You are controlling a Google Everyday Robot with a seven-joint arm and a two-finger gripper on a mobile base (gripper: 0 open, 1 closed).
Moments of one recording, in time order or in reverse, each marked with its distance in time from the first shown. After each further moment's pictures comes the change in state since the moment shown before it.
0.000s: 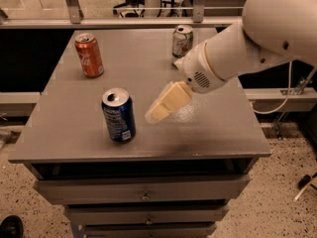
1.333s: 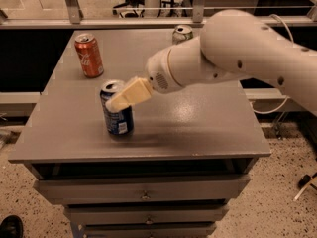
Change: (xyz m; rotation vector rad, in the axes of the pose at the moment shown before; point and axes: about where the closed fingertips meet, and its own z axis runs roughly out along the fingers) arm -0.059 0.003 0.063 0.029 -0.198 0.082
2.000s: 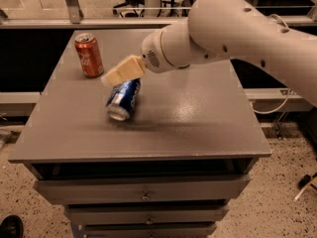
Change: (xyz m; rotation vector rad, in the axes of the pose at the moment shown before) arm -0.035 -0.045 0.006 0.117 -0.022 0.055
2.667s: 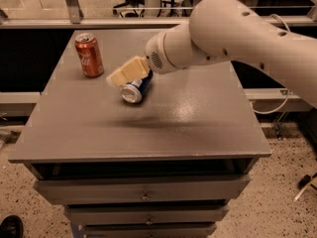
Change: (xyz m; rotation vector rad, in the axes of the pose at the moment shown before) arm 0.010 -0.014 0.003 0.035 0.018 0.030
